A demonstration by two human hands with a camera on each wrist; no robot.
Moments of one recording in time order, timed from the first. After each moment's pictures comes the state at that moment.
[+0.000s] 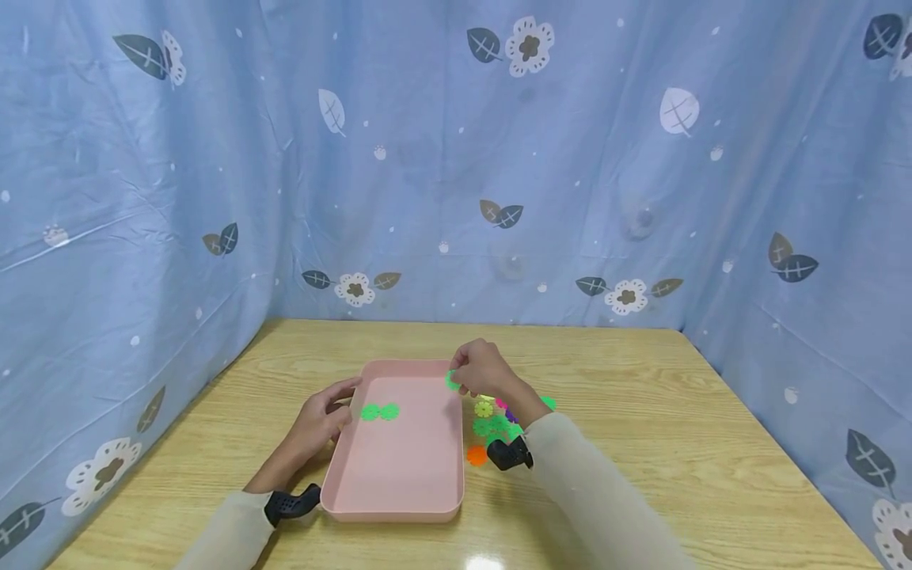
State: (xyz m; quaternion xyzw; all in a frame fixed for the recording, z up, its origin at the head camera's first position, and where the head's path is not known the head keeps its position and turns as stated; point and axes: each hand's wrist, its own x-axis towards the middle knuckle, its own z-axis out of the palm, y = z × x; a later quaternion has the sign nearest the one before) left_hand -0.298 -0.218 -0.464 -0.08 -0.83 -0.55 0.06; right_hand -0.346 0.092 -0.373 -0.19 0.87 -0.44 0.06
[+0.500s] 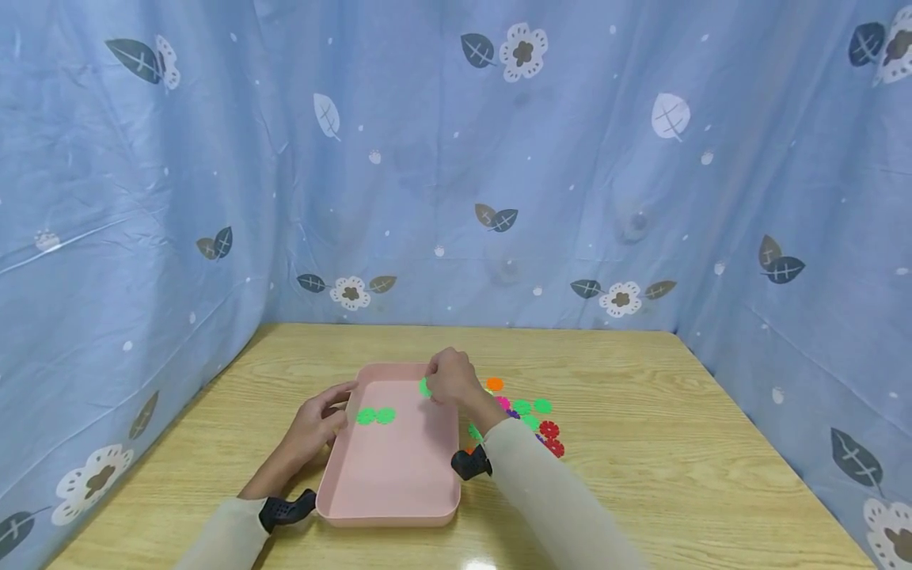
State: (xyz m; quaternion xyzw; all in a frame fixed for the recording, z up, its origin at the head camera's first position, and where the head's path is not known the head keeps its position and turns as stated) left_hand -0.297 -0.216 -0.463 -0.08 -0.82 -0.56 0.06; right_hand -0.349 0.048 -0.393 -0.15 0.88 -0.44 0.03
